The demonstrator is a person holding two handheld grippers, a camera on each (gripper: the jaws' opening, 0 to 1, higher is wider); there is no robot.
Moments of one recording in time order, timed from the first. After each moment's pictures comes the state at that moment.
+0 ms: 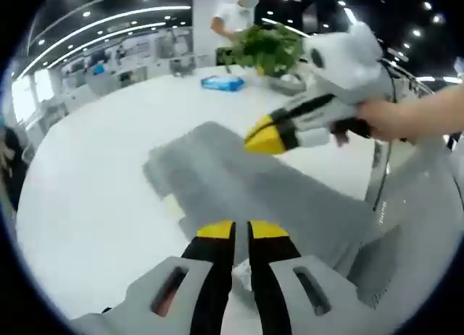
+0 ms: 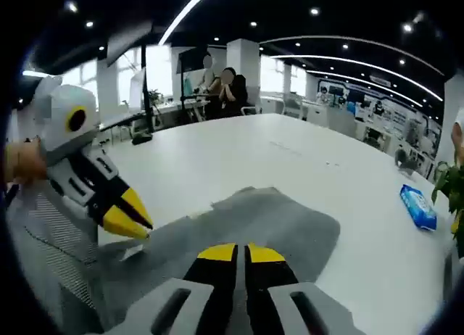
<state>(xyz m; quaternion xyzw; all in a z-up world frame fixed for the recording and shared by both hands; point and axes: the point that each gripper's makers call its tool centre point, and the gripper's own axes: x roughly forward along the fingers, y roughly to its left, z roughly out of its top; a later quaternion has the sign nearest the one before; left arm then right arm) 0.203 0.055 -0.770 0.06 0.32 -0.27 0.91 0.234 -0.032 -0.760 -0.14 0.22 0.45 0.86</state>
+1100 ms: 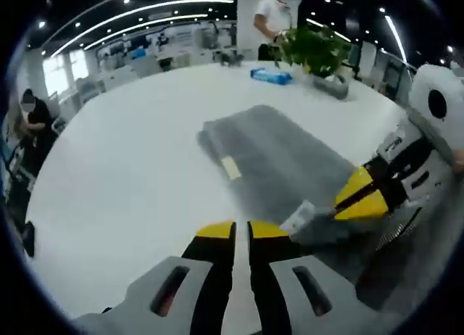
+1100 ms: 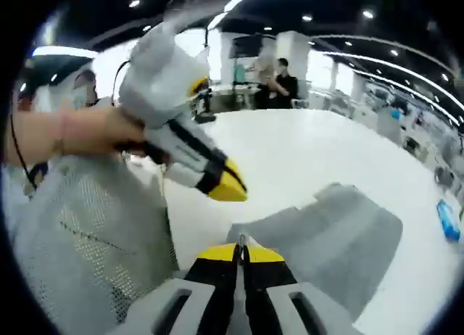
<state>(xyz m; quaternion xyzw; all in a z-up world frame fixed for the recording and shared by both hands) 0.190 0.089 -0.786 0.04 0.34 -0.21 0.92 0.160 -0.009 -0.769 -0.09 0.29 0.47 0.83</state>
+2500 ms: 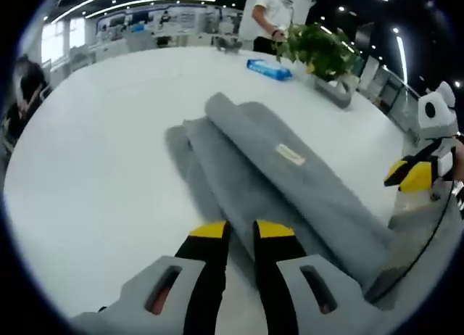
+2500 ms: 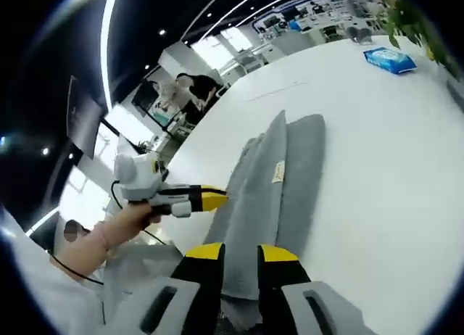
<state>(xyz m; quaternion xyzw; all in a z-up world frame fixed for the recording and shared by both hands) 0.238 0.034 -0.826 0.01 0.40 -0.23 0.89 0.177 -0.109 -0.758 0.18 0.44 0.37 0.80</state>
